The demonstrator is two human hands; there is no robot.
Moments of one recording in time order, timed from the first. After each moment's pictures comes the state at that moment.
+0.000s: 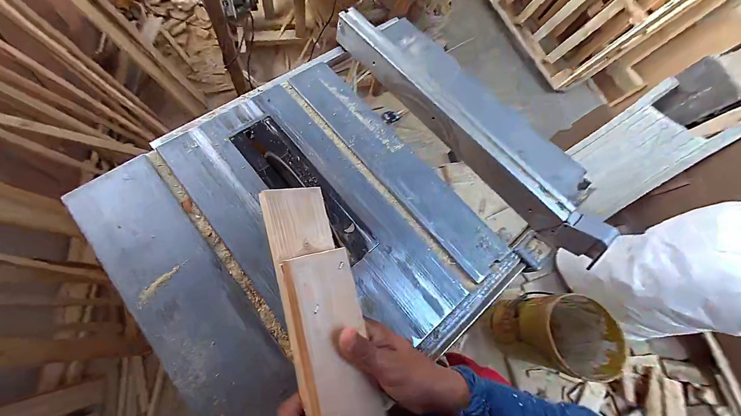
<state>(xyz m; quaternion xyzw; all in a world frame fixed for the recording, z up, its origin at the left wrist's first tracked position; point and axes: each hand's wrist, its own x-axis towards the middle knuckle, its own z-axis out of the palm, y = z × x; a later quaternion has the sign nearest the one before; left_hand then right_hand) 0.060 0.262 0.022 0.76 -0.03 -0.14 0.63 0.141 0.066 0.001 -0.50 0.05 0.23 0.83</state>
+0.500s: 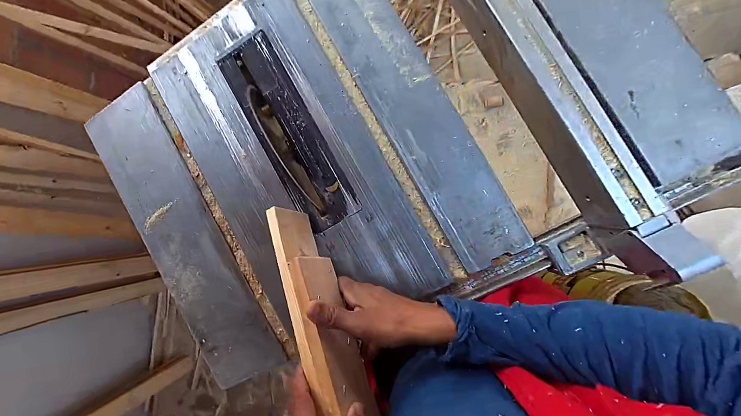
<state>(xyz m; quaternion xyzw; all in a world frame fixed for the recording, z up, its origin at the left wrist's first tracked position) 0.013 0.089 0.073 0.92 0.21 -0.14 0.30 0.176 -0.042 -0.015 -0.60 -0.03 0.59 0.55</state>
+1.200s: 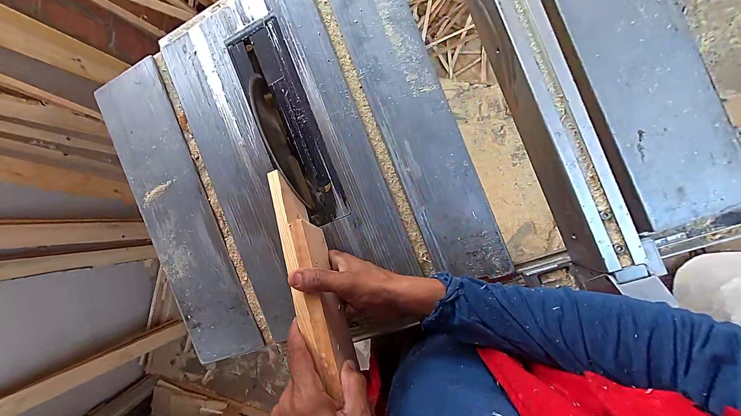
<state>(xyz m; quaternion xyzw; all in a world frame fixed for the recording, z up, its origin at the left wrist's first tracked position) 0.079 0.025 0.064 0.94 0.25 -0.14 0.19 0.201 -0.058 -0.029 -0.44 0.02 0.60 0.67</state>
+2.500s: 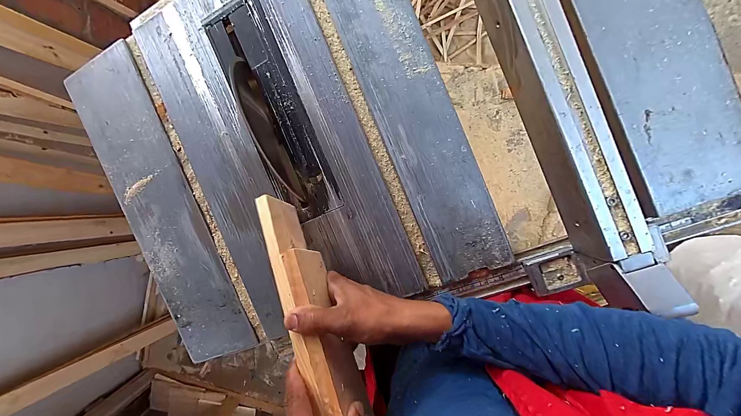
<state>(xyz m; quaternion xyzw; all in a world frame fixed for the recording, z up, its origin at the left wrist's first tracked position) 0.030 0.016 0.089 0.95 0.23 -0.07 0.20 0.188 -0.066 -0.010 -0.47 -0.01 0.62 0.63</state>
